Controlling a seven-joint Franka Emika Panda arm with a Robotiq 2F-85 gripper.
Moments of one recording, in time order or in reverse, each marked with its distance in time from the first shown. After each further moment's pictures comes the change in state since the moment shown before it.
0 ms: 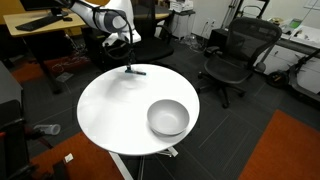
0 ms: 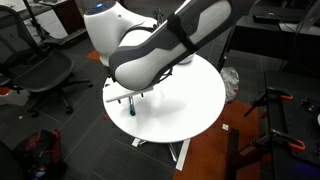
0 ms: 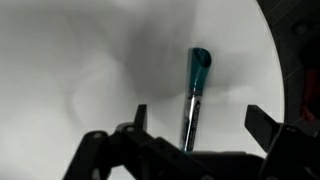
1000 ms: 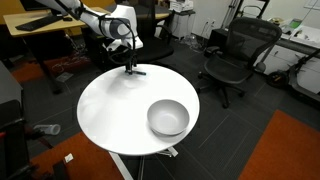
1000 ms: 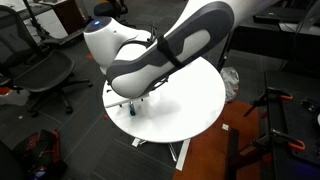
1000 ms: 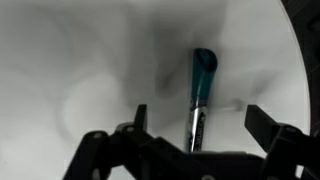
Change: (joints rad) arm -0.001 0.131 -0.005 0.155 0.000 -0.067 0.035
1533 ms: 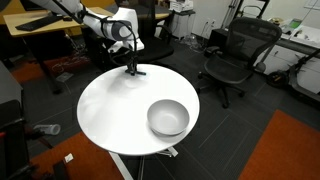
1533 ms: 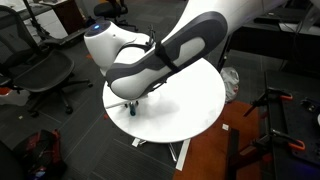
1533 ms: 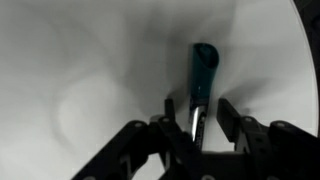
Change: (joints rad) arm -0.001 0.044 -0.006 0.058 0.000 -0.020 0.001
